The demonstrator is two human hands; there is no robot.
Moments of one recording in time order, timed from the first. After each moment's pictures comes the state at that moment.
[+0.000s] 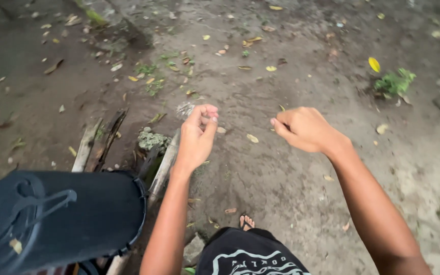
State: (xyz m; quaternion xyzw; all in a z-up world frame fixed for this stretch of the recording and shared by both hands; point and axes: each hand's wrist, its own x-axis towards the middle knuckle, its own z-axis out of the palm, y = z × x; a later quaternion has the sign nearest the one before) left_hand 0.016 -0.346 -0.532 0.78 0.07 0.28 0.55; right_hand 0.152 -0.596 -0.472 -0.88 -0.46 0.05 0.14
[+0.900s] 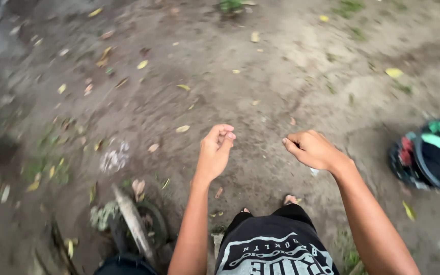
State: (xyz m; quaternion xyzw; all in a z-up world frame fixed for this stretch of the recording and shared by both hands) left_hand 0.026 -0.542 -0.616 0.75 -0.19 -0.09 0.63; right_hand -0.076 -0.809 -0.576 -0.93 0.06 0.14 0.32
